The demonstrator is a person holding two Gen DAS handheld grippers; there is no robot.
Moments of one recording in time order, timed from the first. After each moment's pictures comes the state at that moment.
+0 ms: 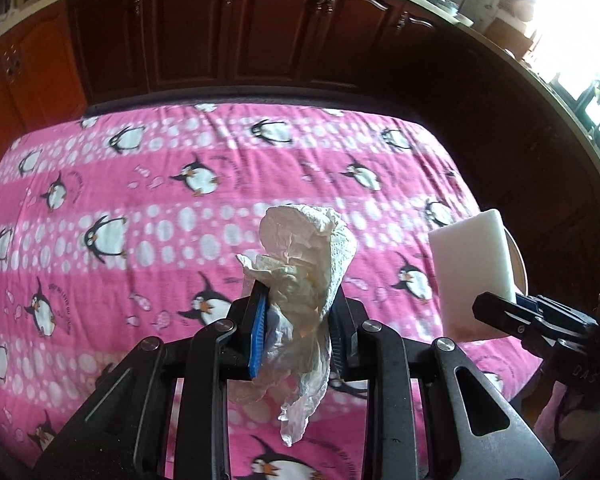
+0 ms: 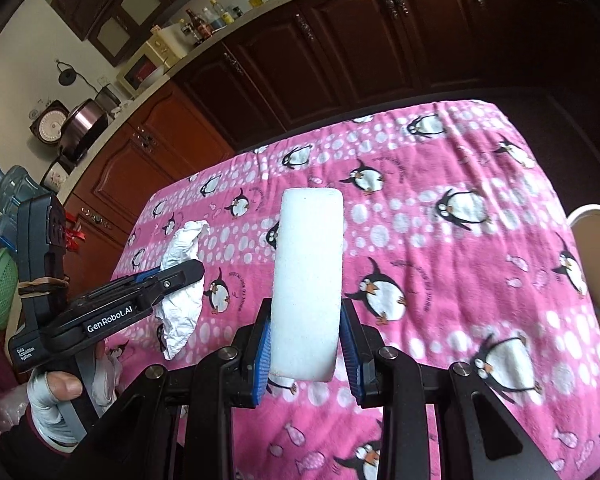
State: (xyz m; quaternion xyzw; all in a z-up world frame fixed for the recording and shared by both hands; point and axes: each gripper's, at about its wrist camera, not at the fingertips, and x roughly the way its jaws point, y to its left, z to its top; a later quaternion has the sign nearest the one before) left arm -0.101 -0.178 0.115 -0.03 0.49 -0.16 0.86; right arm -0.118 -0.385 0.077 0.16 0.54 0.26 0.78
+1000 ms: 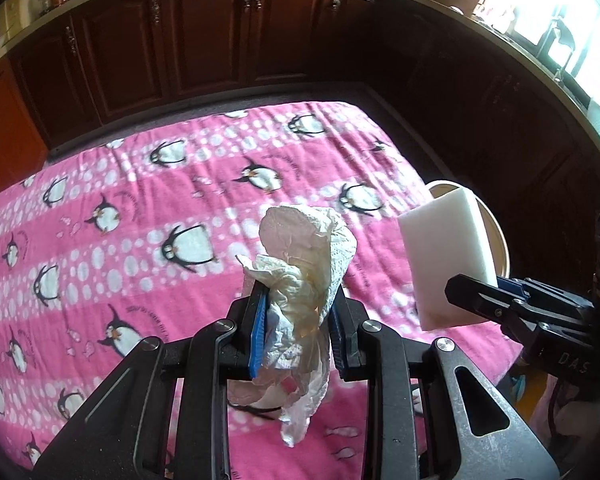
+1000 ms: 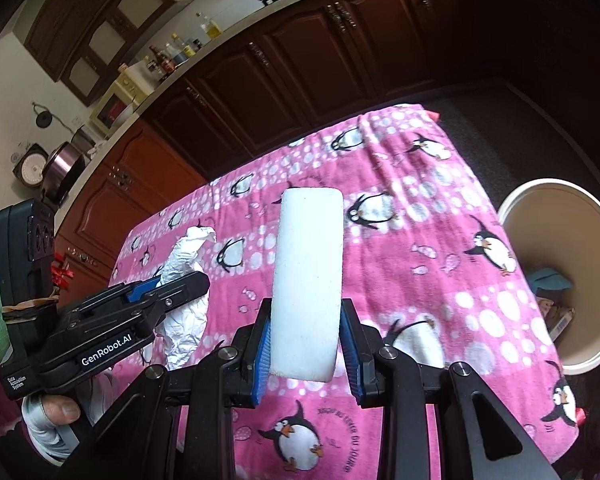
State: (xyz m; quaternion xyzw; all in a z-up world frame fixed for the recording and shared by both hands) left arm -0.116 -0.278 0.122 0.04 0.48 -0.23 0.85; right arm -0.129 -0.463 0.078 0.20 0.53 0.20 0.80
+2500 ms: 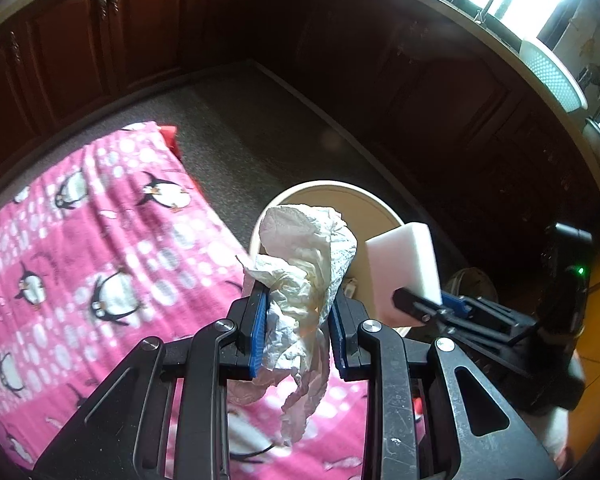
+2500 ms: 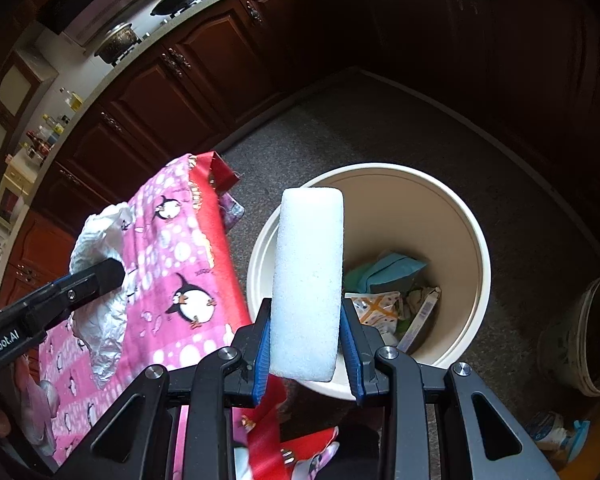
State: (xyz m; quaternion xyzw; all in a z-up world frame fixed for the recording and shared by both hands) left arm -0.096 -0.509 0.111 0.08 0.50 -0.38 0.77; right arm -0.118 -0.660 0.024 0.24 0.55 -0.01 0.80
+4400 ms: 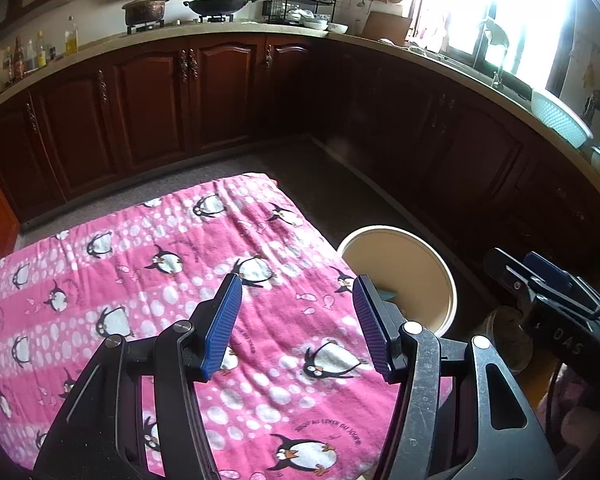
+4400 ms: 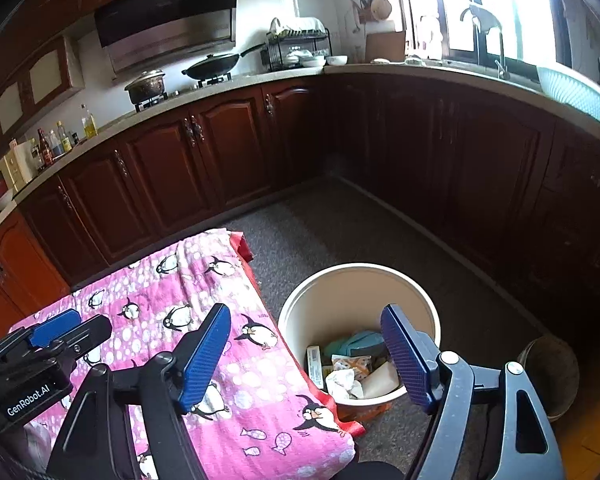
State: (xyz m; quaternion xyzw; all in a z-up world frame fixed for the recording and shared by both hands) left arm -0.159 -0.362 0.168 0.05 0.37 -0.30 0.88; right arm -0.182 -0.559 0.158 0.11 0.41 -0.10 0.90
